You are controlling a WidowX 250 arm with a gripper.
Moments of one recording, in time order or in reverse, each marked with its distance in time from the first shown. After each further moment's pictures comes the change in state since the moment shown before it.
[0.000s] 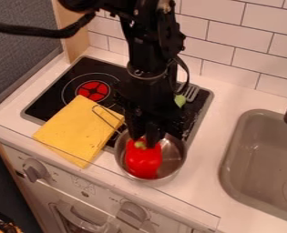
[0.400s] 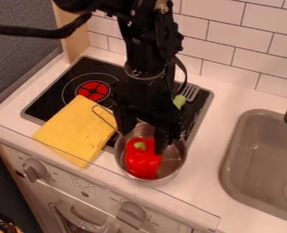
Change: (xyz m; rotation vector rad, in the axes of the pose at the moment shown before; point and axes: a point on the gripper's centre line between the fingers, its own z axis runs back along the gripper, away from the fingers) arm -0.002 0.002 0.000 0.013 0.002 0.003
